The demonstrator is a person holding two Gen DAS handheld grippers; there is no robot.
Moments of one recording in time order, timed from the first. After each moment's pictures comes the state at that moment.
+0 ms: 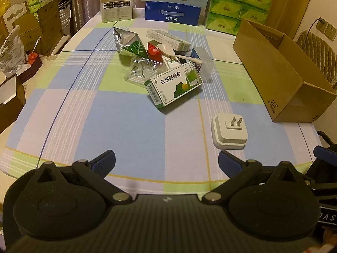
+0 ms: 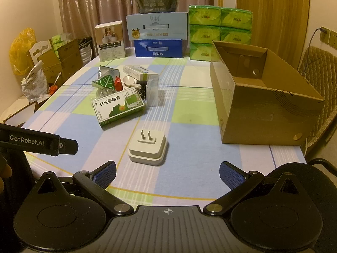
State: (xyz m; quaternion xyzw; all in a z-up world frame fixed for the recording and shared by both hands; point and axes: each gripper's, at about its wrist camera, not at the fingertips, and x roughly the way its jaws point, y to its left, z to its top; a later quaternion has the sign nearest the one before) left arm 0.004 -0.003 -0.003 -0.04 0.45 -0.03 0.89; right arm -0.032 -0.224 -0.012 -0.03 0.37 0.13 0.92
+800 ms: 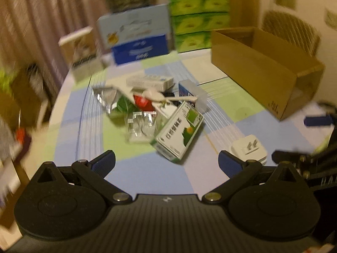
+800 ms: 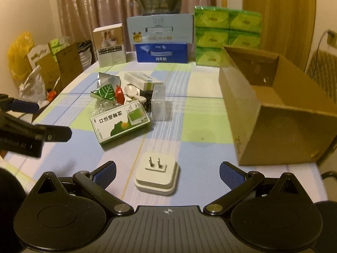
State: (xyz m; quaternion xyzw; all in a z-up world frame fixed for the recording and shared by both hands) left arm 0.056 0.010 0.019 0.14 0.36 -0.13 0.91; right arm 0.023 -0.198 -0.023 0.00 0.37 0.13 0.92
